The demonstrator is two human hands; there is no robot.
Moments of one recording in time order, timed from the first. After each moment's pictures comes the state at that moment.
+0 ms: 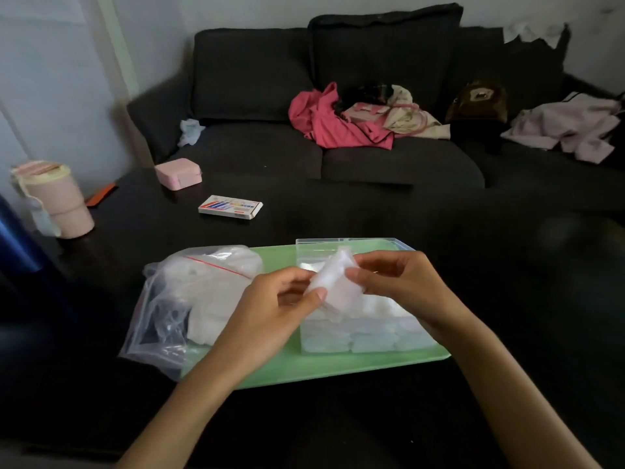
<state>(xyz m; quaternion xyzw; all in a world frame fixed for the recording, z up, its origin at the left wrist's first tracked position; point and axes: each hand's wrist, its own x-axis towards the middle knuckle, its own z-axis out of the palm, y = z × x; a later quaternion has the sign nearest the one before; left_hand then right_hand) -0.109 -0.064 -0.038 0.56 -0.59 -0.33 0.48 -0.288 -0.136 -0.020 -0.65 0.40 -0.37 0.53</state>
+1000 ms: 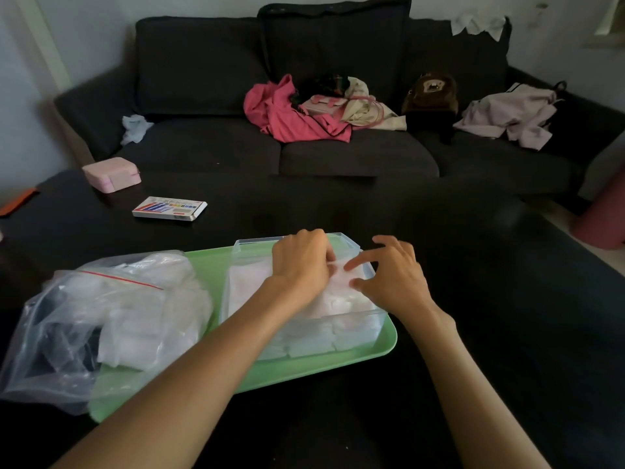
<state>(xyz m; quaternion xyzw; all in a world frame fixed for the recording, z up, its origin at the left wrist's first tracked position) -0.209 -0.186 -0.039 0.69 -0.70 -0.03 0.18 -0.347 -0.188 -0.053 -0.74 0.63 -0.20 0.12</state>
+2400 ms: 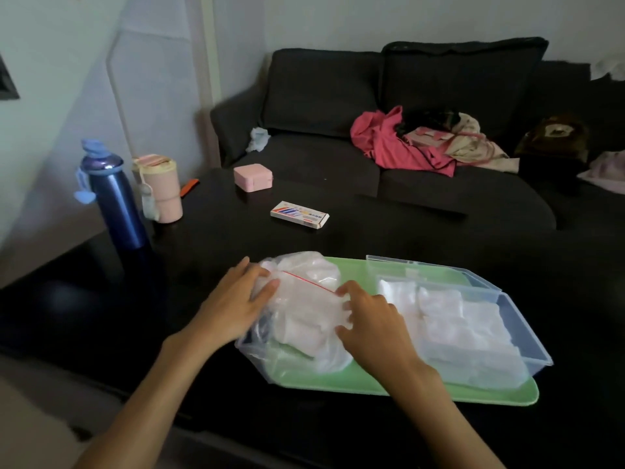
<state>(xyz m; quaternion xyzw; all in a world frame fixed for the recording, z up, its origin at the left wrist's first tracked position) 0.044 -0.046 -0.076 0.79 -0.54 -0.17 0.25 -0.164 -0.091 -0.047 -0.86 0.47 -0.14 0.16</state>
